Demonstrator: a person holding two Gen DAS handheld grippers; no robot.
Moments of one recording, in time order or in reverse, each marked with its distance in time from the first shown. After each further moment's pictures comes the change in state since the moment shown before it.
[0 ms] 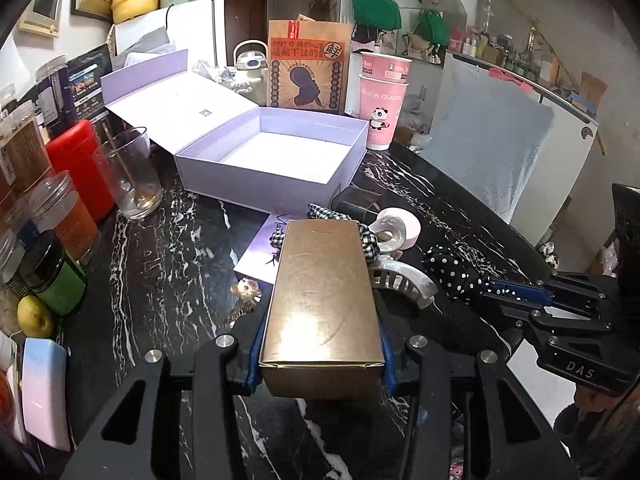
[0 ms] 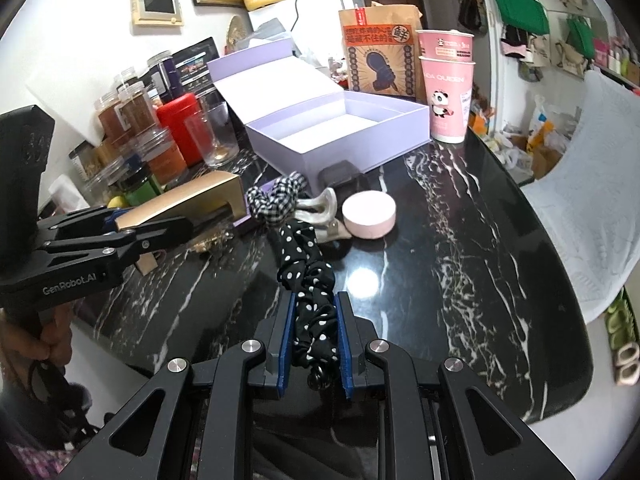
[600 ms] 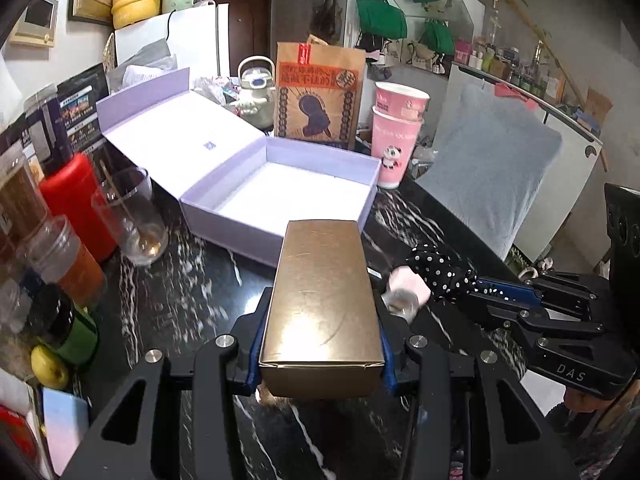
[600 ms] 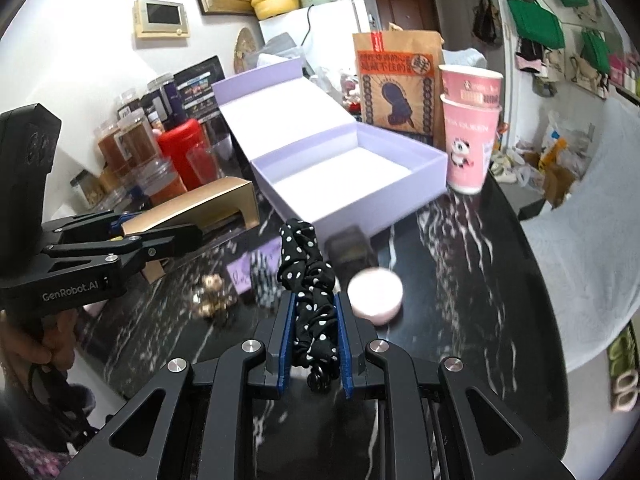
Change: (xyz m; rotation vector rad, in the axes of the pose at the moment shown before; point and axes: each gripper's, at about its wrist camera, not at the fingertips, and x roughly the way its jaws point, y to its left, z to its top) left arm 0.000 0.017 0.064 -0.019 -0.019 -0.004; right arm 0.009 -0.002 0.071 -0.035 -0.025 0.035
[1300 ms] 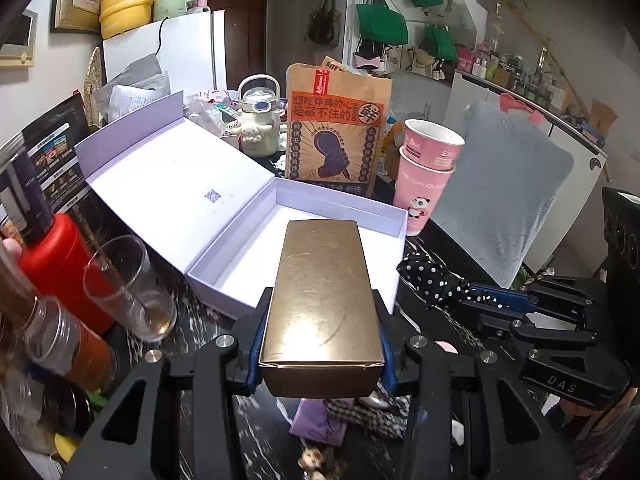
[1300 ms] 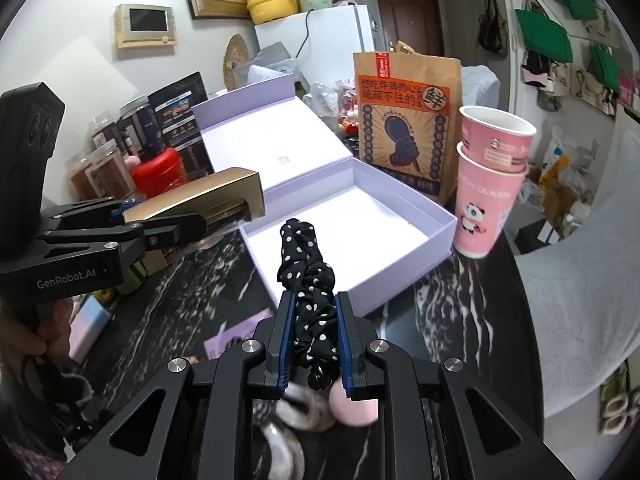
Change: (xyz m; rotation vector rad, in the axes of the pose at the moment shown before) left arm 0.039 0.036 0.082 0.014 -0.006 -0.018; right arm 0.044 -0.010 0.081 -0.026 -0.001 -0.022
